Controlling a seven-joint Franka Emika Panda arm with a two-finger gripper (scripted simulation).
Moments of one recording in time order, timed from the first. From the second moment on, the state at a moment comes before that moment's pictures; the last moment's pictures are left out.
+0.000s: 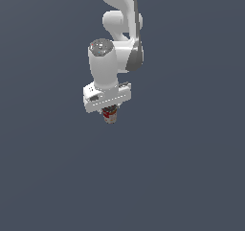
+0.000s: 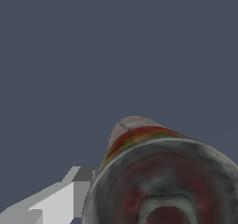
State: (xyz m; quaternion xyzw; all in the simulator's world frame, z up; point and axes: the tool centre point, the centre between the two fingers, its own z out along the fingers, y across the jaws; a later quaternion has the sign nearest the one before) arm -0.051 -0.059 0.156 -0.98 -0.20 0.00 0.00
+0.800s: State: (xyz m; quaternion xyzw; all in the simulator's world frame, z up) arm -0.050 -0.096 0.311 -0.98 -0.20 0.00 0.00
